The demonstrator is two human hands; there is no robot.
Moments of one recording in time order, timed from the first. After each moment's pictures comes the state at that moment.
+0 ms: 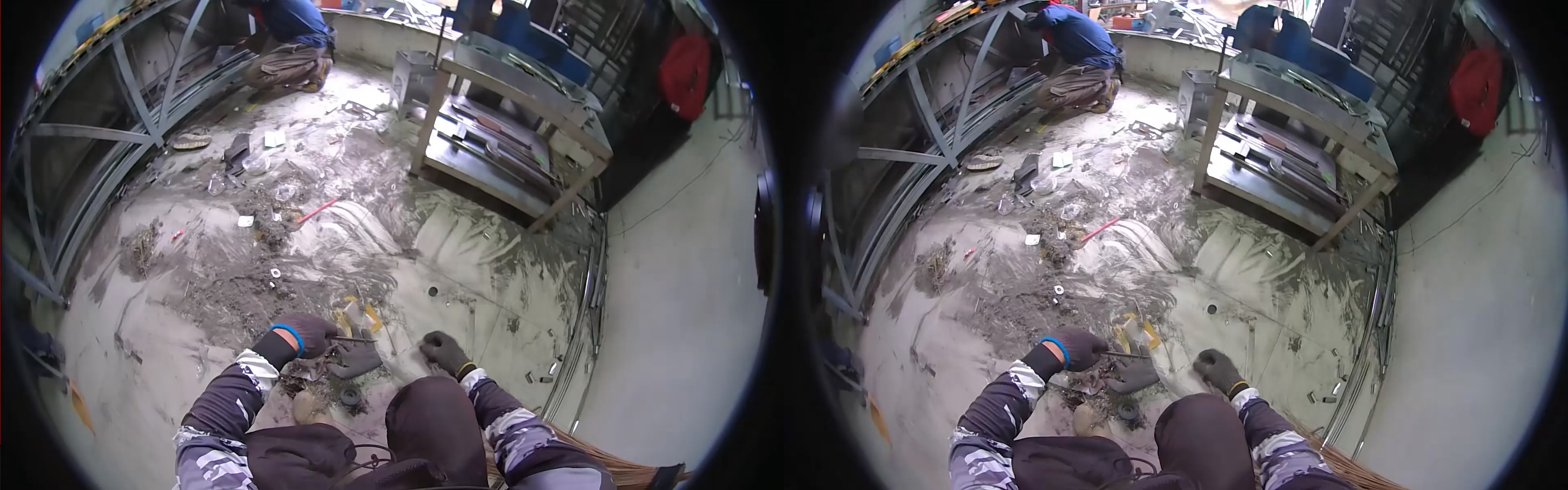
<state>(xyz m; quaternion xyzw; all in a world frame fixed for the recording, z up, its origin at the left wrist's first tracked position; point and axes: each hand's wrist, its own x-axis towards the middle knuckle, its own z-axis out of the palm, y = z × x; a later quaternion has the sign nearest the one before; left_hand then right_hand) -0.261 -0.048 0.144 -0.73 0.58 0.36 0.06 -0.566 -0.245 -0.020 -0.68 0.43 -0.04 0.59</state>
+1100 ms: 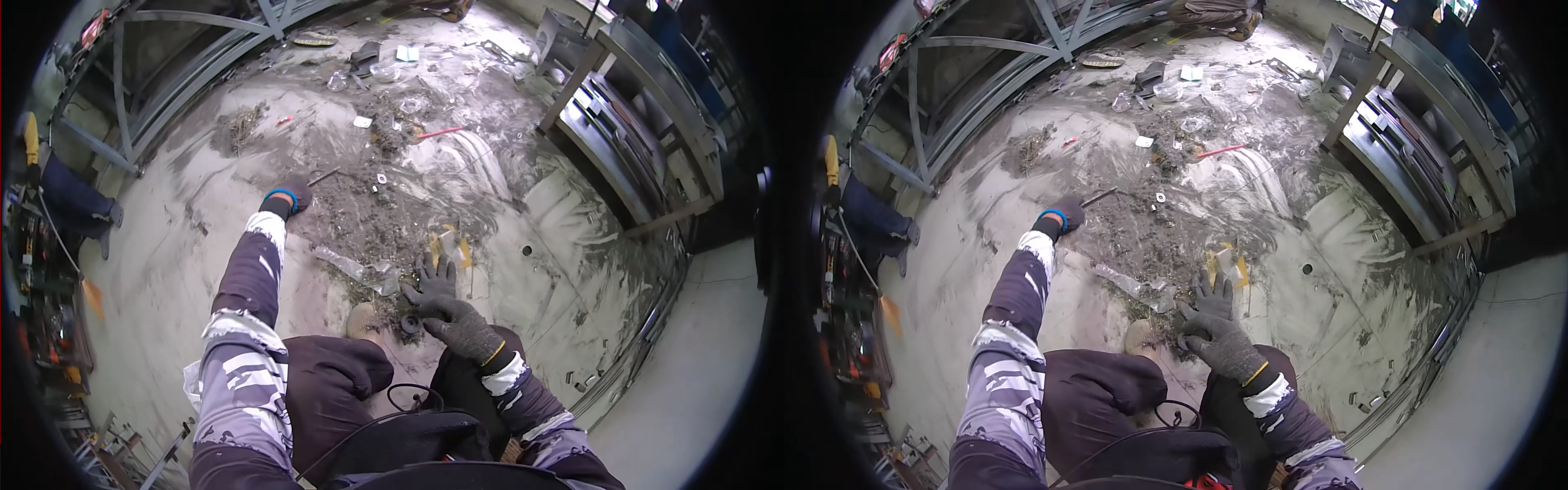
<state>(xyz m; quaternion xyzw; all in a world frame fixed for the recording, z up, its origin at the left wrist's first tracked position) -0.083 0.112 0.087 -0.96 0.23 0.18 -0.04 -0.480 -0.120 0.132 -0.81 0.07 0.12 0.57</state>
